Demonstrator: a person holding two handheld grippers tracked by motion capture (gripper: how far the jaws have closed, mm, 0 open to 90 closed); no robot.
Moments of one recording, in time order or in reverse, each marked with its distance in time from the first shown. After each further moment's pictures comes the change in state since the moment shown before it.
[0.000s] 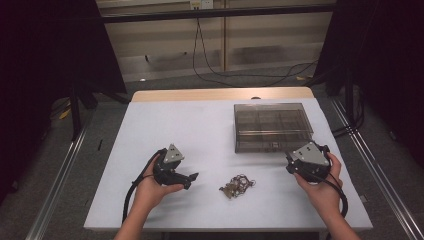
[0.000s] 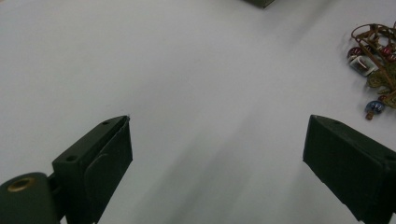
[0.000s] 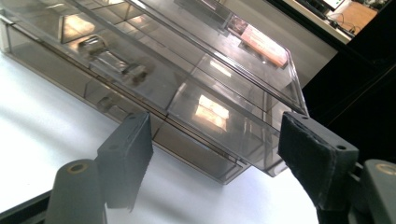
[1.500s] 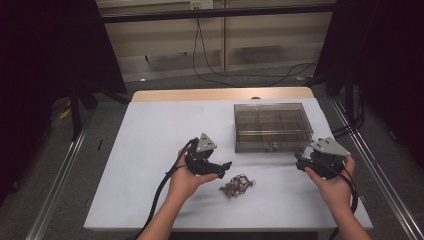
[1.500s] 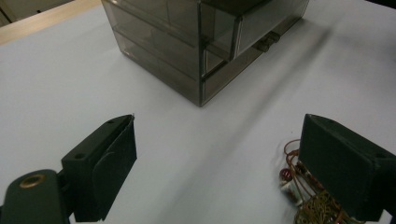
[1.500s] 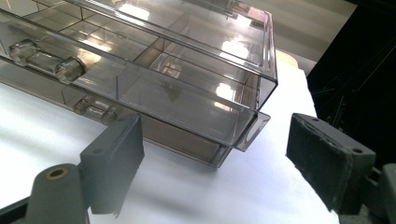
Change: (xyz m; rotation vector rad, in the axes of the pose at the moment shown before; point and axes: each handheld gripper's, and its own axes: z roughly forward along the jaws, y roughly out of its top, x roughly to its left) left arm -0.047 0.070 0.042 -0.123 -0.079 -0.024; right arm -0.034 -0.013 0.006 0.043 0.063 0.202
